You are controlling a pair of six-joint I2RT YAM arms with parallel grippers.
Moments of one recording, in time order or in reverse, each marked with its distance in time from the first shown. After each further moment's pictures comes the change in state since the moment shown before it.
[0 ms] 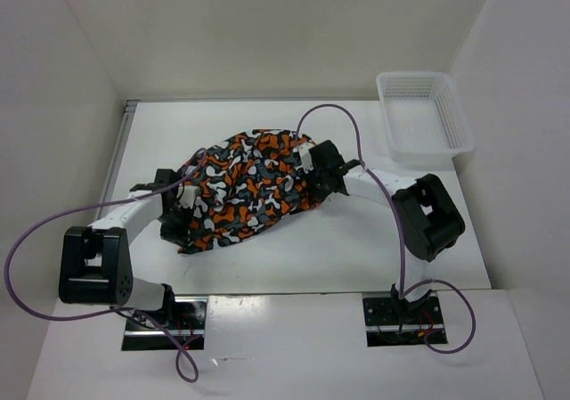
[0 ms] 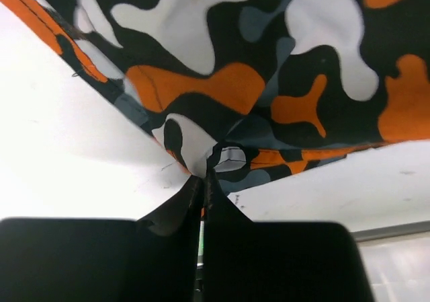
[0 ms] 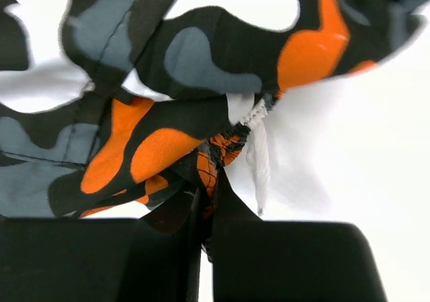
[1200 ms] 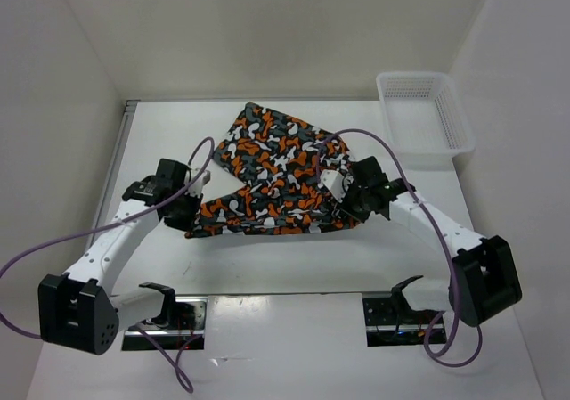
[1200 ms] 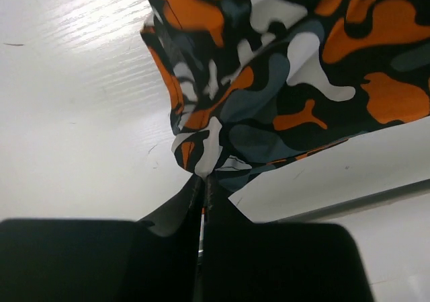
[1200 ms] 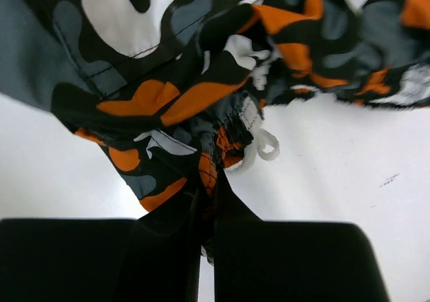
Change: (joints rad) left arm -0.174 -0.229 0.166 -0.131 -0.024 -0.006; right arm -0.127 -0.458 -0.221 -0.328 -0.062 -0.531
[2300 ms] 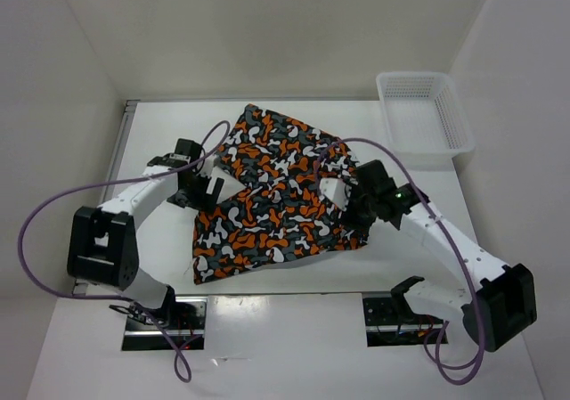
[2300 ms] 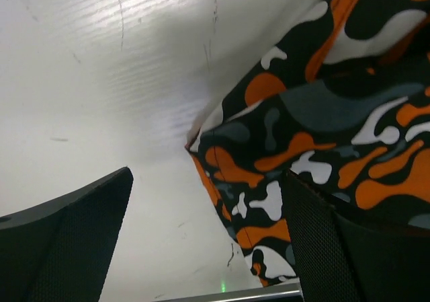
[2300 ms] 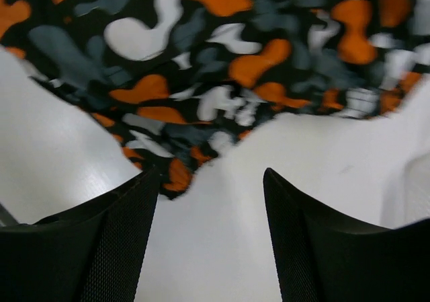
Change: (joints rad) left arm 0.005 0.329 0.137 0.157 -0.064 0.006; right arm 0.046 -0.193 0.058 -0.177 -0.010 -0.150
